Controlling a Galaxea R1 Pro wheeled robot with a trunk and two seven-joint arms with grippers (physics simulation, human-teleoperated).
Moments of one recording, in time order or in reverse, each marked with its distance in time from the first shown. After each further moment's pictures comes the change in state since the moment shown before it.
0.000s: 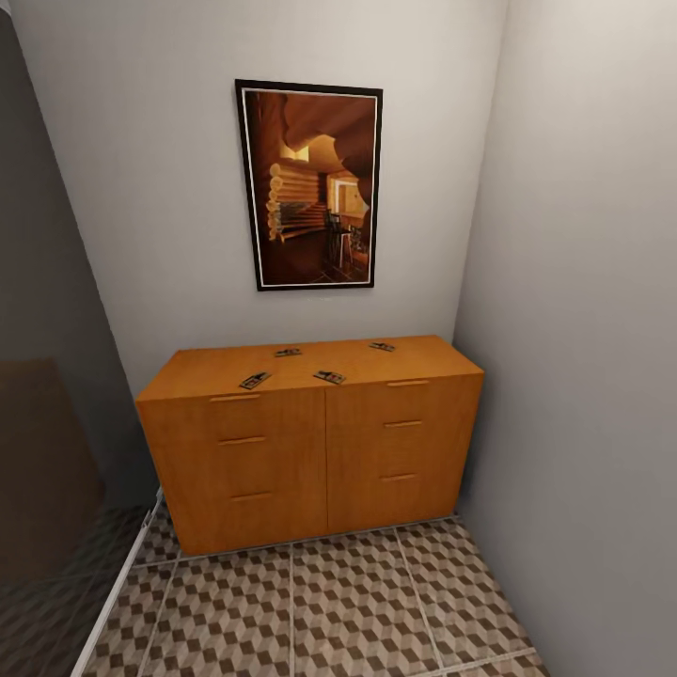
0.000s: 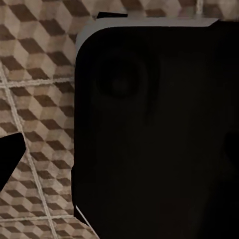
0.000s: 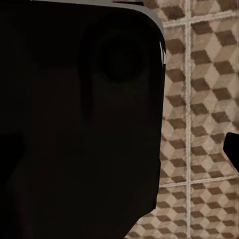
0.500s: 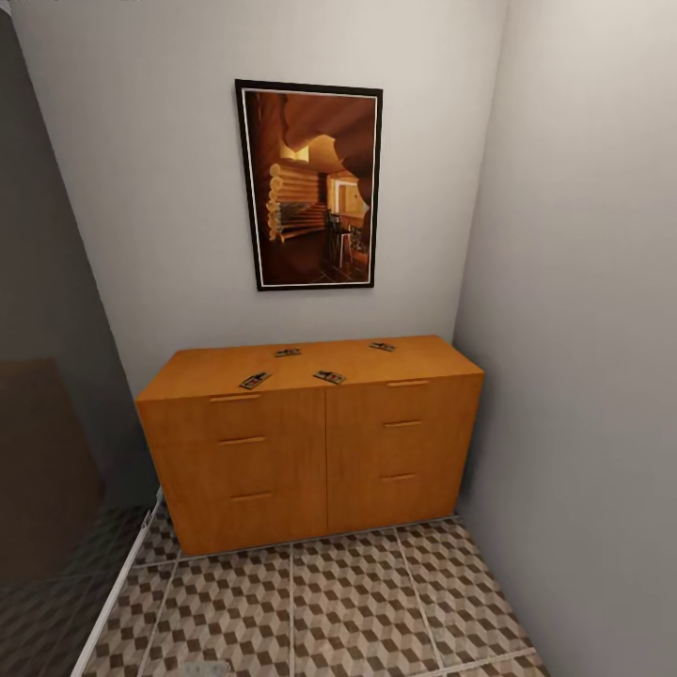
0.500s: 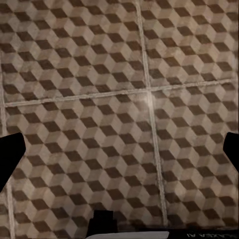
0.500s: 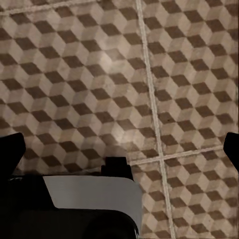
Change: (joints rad) left arm 0.000 0.007 0.001 -0.945 -0.007 0.462 0.000; right arm 0.000 -0.011 -0.012 -0.746 0.002 0.439 -0.014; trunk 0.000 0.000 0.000
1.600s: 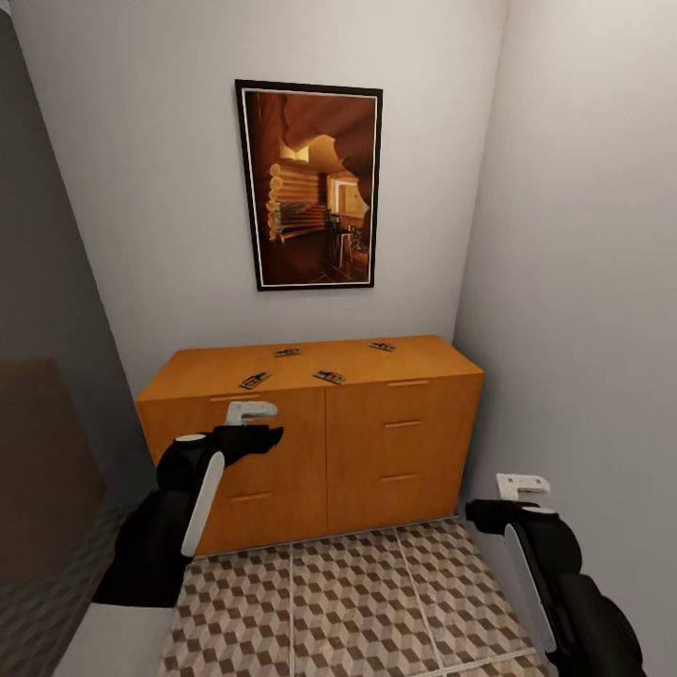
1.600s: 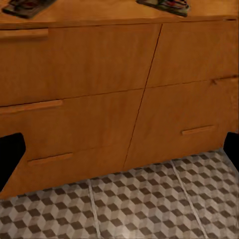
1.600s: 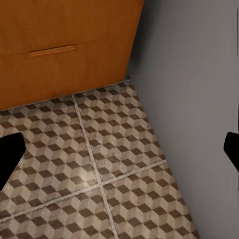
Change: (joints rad) left arm -0.572 -0.096 -0.063 -0.474 -0.003 0.463 -0.001; right arm -0.310 0.003 -0.050 -0.815 0.007 0.607 -0.145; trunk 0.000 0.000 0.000
